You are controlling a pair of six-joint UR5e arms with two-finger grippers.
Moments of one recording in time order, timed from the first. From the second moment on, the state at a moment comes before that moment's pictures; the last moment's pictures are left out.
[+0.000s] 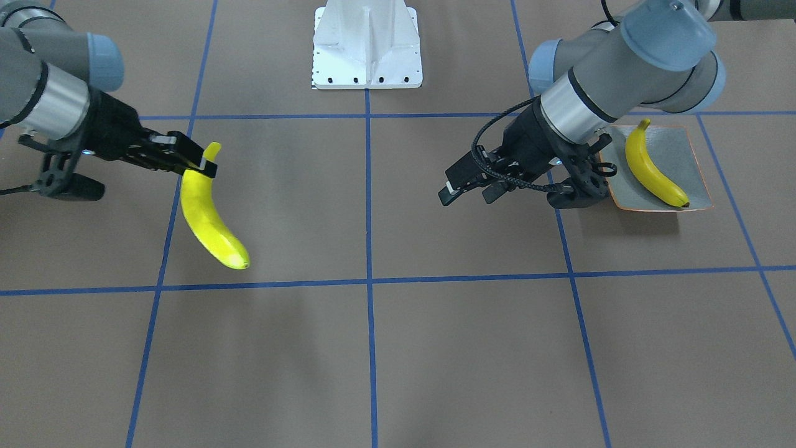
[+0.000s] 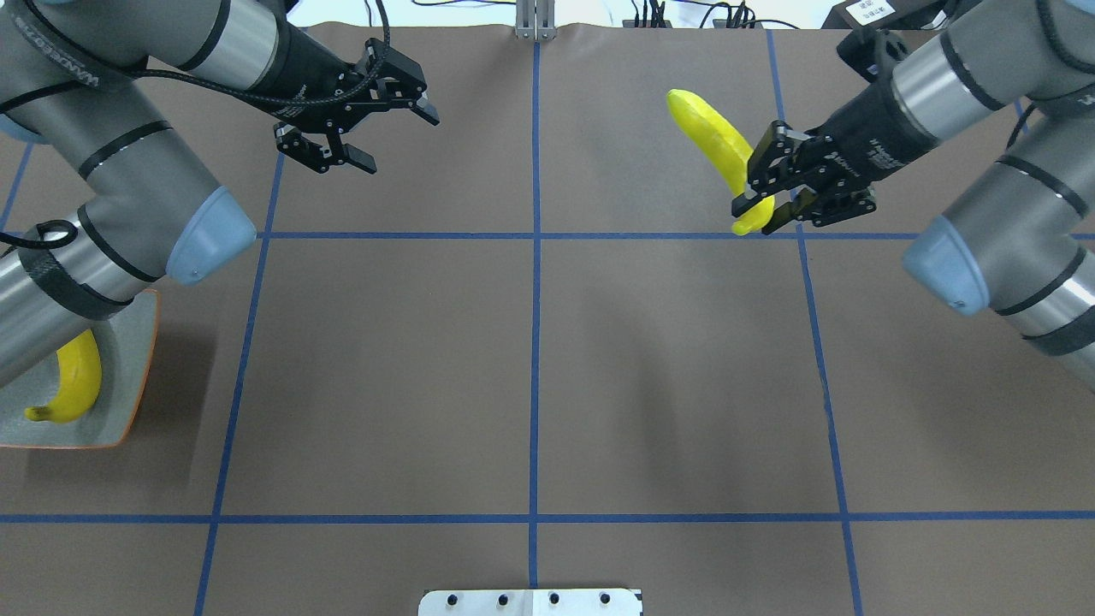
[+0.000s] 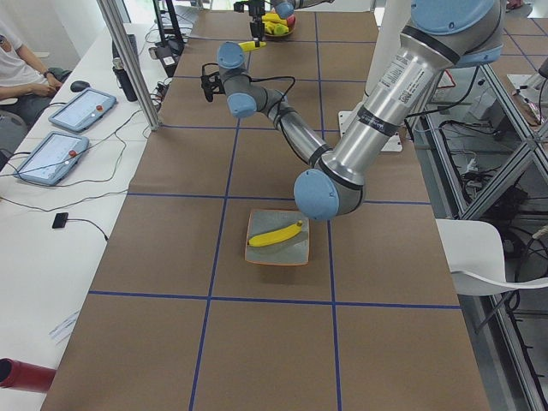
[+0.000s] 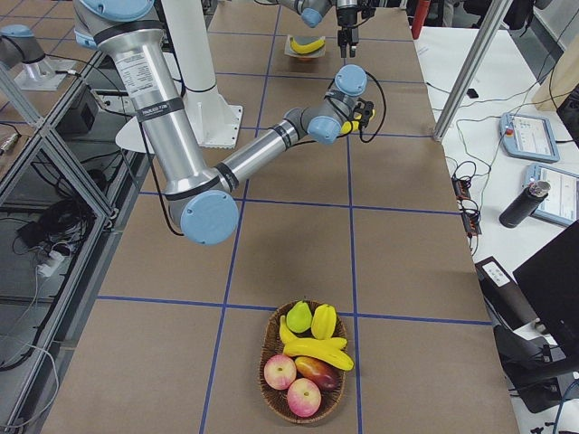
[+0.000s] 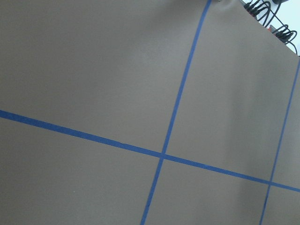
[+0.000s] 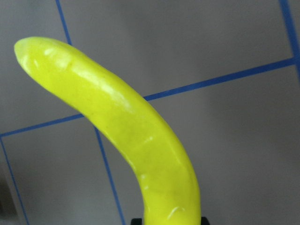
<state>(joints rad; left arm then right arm) -0.91 -2.22 -1.63 -2.17 -2.31 -1.64 0.97 -1.15 1.78 -1.16 2.58 1.41</state>
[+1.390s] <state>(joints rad) -0.74 -2.36 -1.55 -2.32 -2.01 -1.95 0.80 -0.94 1.74 -1.08 2.39 1.79</state>
